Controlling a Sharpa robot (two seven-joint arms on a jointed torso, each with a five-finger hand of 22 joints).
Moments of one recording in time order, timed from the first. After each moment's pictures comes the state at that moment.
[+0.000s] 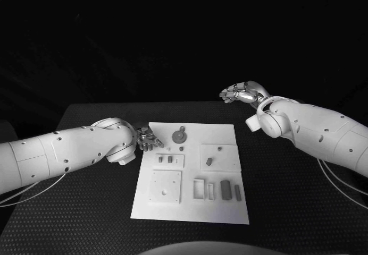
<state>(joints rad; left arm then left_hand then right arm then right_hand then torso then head) 1.31 -0.73 -0.23 1.37 -0.94 -0.18 -0.47 0.97 -0.12 0.52 -0.15 0.12 0.95 0.11 0.25 0.77 1.04 0.03 0.70 0.51 0.89 0.01 1.03 0.41 0.02 0.54 -0.05 0.97 1.08 1.22 -0.55 0.01 0.92 -0.58 -0.21 0.21 0.95 -0.12 0.46 -0.21 0.33 0.71 0.19 0.27 0.43 0.97 0.20 0.07 0.07 0.78 0.20 0.30 0.37 0.11 0.40 0.21 0.27 1.04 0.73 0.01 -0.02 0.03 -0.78</state>
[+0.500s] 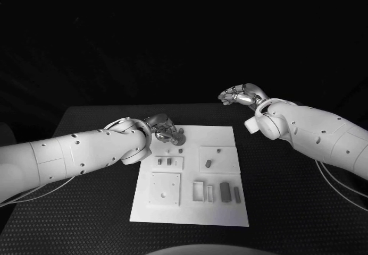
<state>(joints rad) 1.30 -0.63 -0.23 1.34 -1.07 -0.33 -0.19 1.16 -0.14 0.55 -0.28 0.16 0.93 0.12 0.24 0.68 1.05 0.08 0.43 0.29 0.97 -0.01 1.06 0.39 0.02 0.60 -0.06 0.99 1.07 1.22 -0.54 0.01 0.92 -0.58 -0.21 0.21 0.95 -0.12 0.46 -0.21 0.33 0.71 0.19 0.27 0.43 0.97 0.20 0.07 0.07 0.78 0.20 0.30 0.37 0.11 0.40 0.21 0.27 1.04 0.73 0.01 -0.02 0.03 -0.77</state>
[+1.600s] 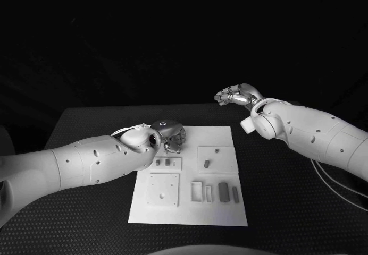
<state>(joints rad) 1.25 -0.54 -0.24 1.24 -1.54 -0.32 -0.11 1.16 -0.18 0.52 -0.28 0.07 0.93 0.11 0.22 0.61 1.13 0.07 0.20 0.20 1.06 -0.04 1.23 0.43 0.02 0.69 -0.07 1.03 1.09 1.22 -0.53 0.01 0.92 -0.58 -0.21 0.21 0.95 -0.12 0.46 -0.21 0.33 0.71 0.19 0.27 0.43 0.97 0.20 0.07 0.07 0.78 0.20 0.30 0.37 0.11 0.40 0.21 0.26 1.04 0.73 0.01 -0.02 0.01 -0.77</state>
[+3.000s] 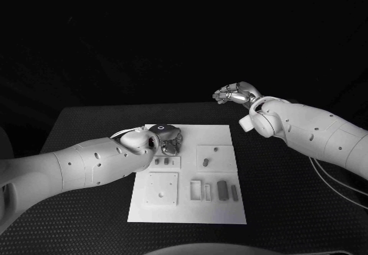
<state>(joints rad) 1.22 -0.52 -0.23 1.19 -1.56 -0.25 -0.11 1.15 -0.09 0.53 -0.27 0.11 0.96 0.12 0.24 0.58 1.21 0.06 0.16 0.20 1.11 -0.06 1.32 0.44 0.03 0.73 -0.07 1.06 1.12 1.22 -0.54 0.01 0.92 -0.58 -0.21 0.21 0.95 -0.12 0.46 -0.21 0.33 0.71 0.19 0.28 0.43 0.97 0.20 0.07 0.07 0.78 0.20 0.30 0.37 0.11 0.40 0.21 0.26 1.04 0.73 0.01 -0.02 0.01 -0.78</state>
